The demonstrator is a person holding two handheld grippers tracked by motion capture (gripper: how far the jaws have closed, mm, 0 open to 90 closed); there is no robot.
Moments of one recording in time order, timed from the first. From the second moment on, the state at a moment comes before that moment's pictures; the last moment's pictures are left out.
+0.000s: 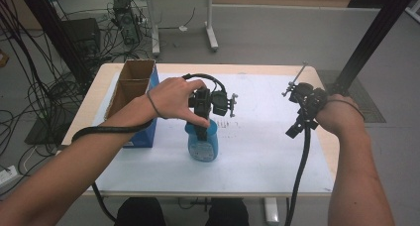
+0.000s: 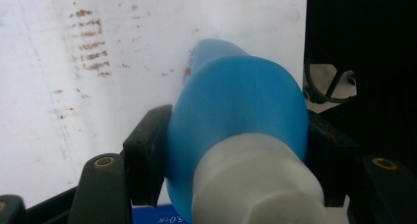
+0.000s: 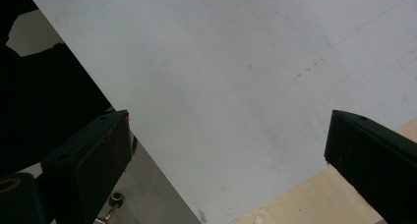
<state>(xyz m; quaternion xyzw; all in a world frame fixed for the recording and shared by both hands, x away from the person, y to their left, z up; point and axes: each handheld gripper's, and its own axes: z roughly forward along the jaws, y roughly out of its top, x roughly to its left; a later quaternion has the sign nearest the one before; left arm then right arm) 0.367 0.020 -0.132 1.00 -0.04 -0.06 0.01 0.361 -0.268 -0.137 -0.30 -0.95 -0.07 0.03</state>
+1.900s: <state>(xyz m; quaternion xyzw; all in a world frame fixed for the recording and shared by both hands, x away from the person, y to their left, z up) 0.361 0.047 0.003 1.00 0.08 -0.04 0.04 0.348 -0.254 -0.121 -0.28 -0.96 -0.08 0.02</state>
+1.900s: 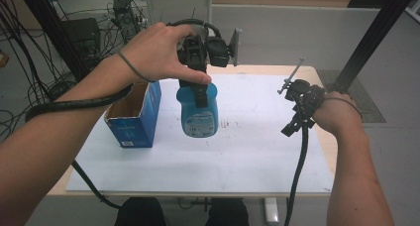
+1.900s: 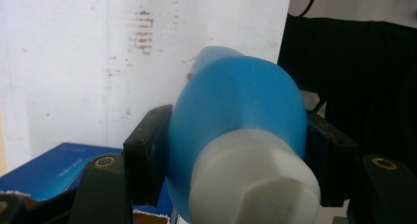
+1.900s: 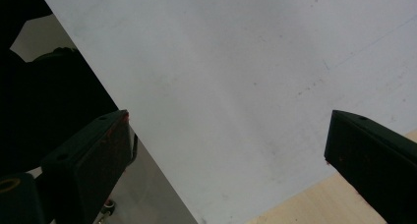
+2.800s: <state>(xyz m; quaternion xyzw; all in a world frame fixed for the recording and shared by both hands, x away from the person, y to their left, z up) 0.396 0.110 0.027 0.96 0.27 -0.03 0.06 0.347 -0.257 -0.123 -0.28 -0.96 -0.09 0.02</state>
